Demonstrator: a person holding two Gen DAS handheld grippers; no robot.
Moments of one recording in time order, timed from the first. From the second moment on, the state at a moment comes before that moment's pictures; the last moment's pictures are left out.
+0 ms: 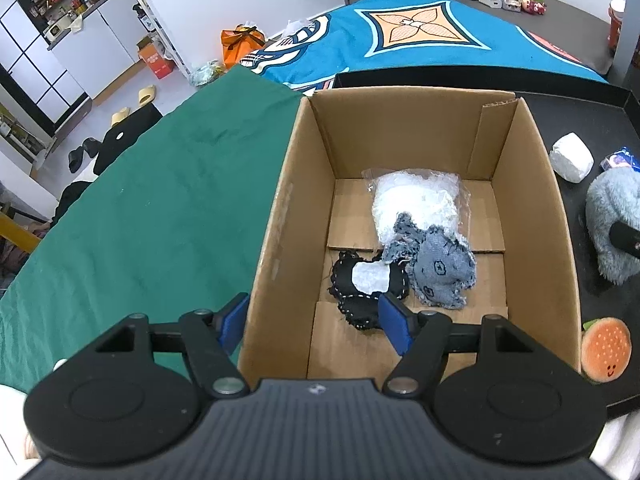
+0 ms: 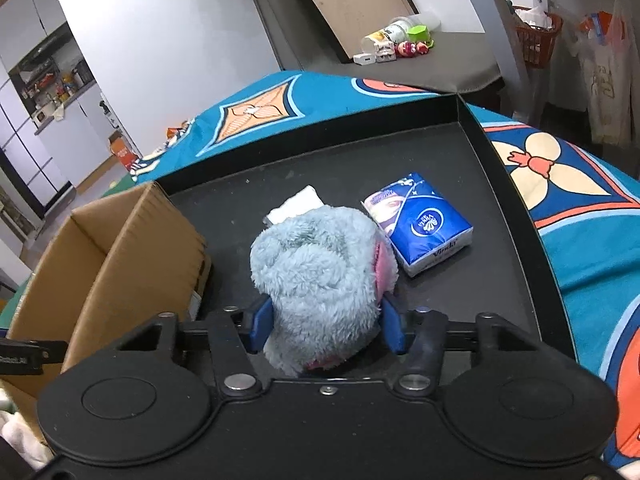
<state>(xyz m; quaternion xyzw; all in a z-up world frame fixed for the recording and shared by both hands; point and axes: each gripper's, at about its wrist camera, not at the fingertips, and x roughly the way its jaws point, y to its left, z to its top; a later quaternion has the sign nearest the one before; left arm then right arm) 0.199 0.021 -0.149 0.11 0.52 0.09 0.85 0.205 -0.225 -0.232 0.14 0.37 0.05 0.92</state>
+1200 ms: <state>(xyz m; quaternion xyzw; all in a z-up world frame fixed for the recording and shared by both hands) 0.169 0.043 -0.119 0.08 0.49 0.07 0.87 0.172 -0.197 -0.153 0.14 0.29 0.08 0.94</state>
